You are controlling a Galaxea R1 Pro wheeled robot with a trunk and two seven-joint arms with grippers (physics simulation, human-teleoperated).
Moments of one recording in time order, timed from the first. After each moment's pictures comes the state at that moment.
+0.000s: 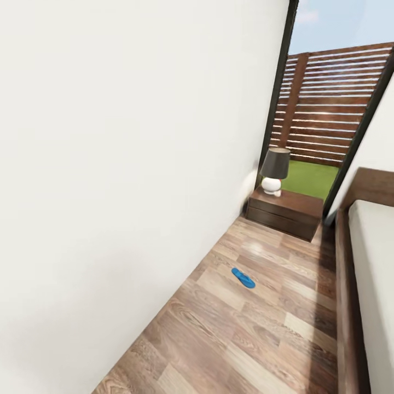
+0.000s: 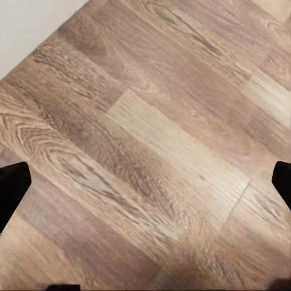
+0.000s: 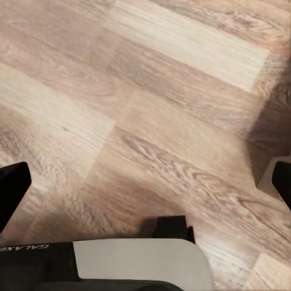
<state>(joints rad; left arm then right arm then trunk) -0.03 -0.07 -0.10 -0.53 0.13 -0.28 0.00 -0.01 -0.13 0.00 -0.41 -0.27 -0.22 0.24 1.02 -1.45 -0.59</state>
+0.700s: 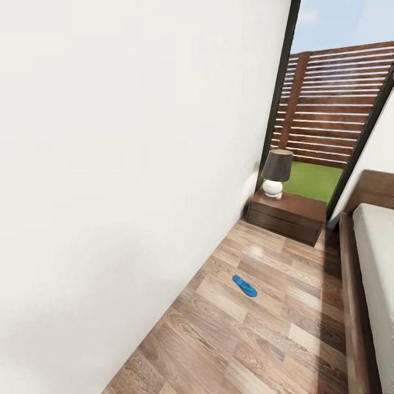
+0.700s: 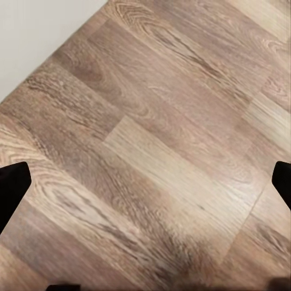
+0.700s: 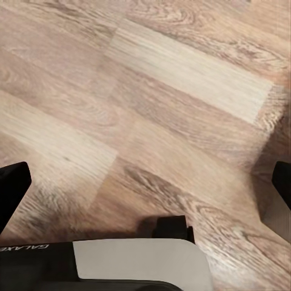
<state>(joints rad) -0.03 -0.07 -0.10 -0.53 0.13 -0.28 0.00 -0.01 -0.13 0.00 -0.41 -0.27 -0.22 0.24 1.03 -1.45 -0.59</state>
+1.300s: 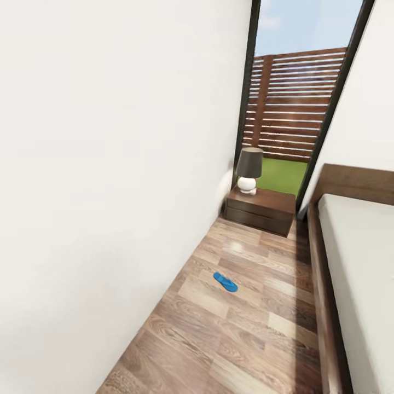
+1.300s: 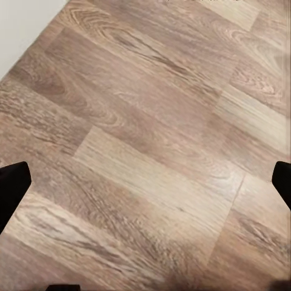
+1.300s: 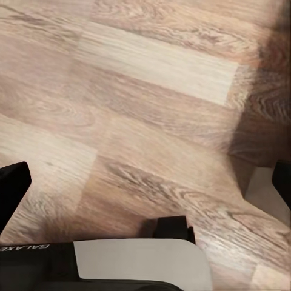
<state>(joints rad) -0.03 -0.07 -0.10 -0.53 0.13 -0.28 0.00 -0.01 -0.13 0.00 -0.41 -0.27 -0.22 0.25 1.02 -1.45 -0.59</state>
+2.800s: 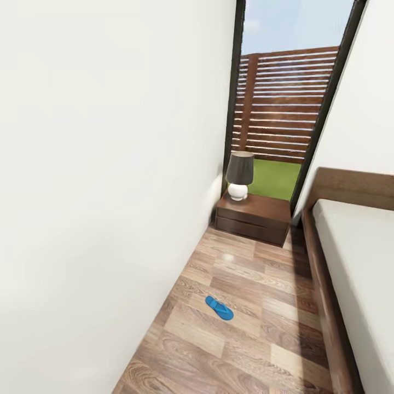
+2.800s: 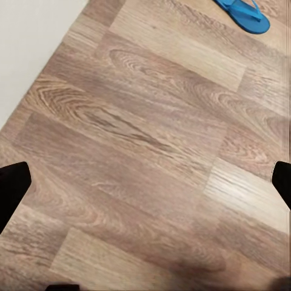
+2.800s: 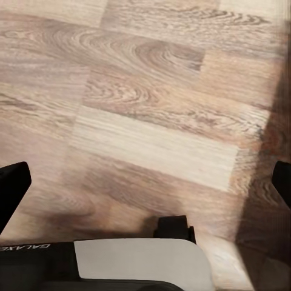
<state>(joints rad) -0.03 -0.07 -0.10 -0.53 0.13 -0.28 0.00 -0.01 -0.13 0.00 -0.41 -0.27 -0.22 0.25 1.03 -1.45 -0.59</state>
